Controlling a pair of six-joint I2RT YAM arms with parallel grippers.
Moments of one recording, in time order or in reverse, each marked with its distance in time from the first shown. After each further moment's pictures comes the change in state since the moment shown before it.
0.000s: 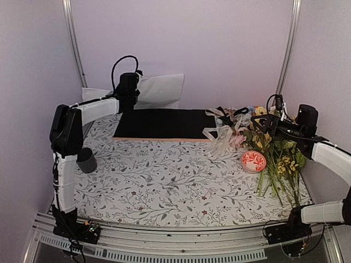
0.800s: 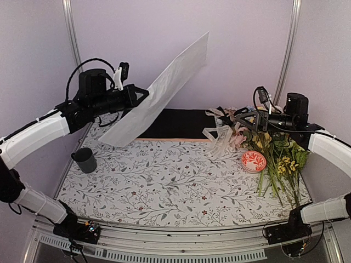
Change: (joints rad) left arm -0.206 -0.843 -0.573 -0.219 0.931 -1.119; right arm 0.191 0.048 0.174 -0.145 -0.145 -0.023
